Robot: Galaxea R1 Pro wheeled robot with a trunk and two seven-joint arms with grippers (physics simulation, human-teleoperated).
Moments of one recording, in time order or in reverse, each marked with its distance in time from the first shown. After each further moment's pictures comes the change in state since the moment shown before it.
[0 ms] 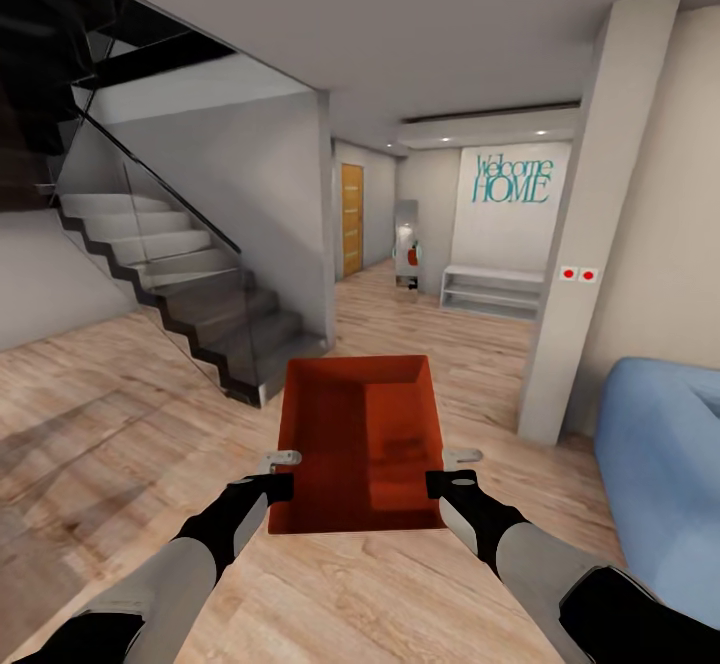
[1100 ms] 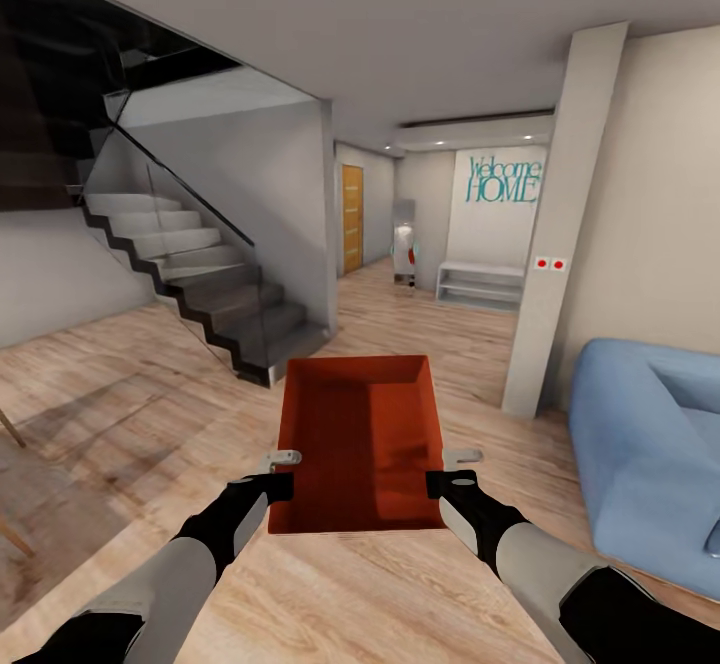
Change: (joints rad) left arm 0.000 0.000 0.001 -0.004 -0.003 0.005 0.000; right arm 0.000 0.000 -0.001 0.000 -0.002 0.000 0.001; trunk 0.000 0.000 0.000
